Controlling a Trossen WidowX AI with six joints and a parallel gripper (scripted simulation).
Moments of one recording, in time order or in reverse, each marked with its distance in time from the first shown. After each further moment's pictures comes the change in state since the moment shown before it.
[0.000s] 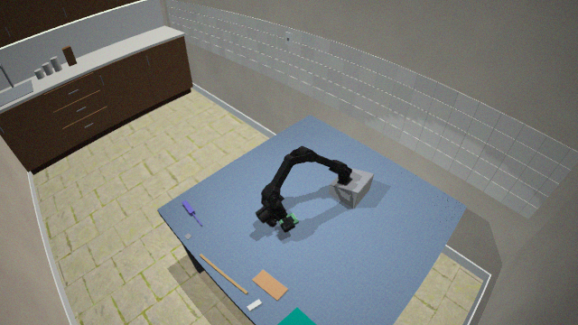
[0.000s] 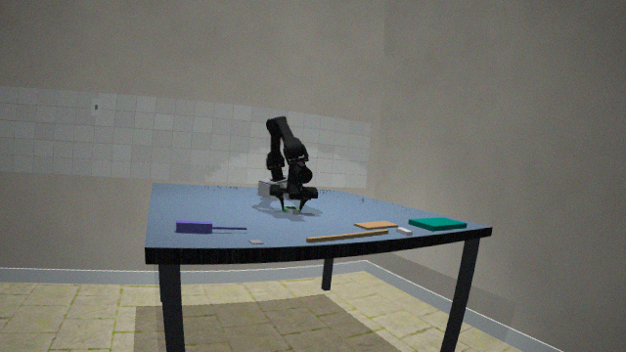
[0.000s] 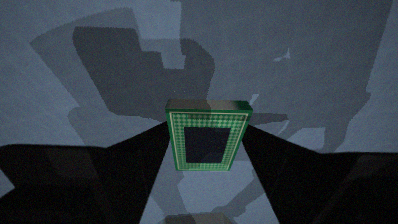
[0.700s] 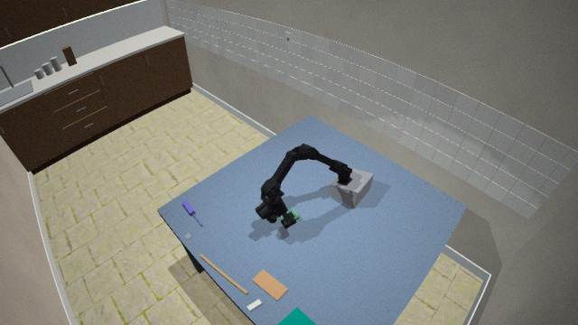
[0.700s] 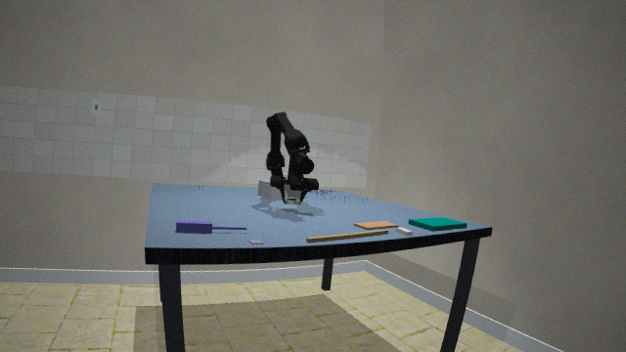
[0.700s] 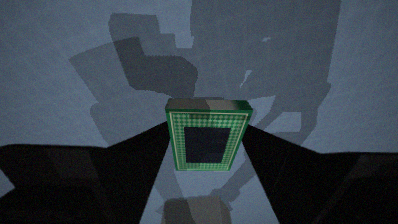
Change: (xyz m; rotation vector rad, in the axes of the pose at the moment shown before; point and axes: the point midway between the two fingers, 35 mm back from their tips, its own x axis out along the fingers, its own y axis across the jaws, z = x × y) arm -0.032 0.000 -0.010 -0.015 0.008 -0.004
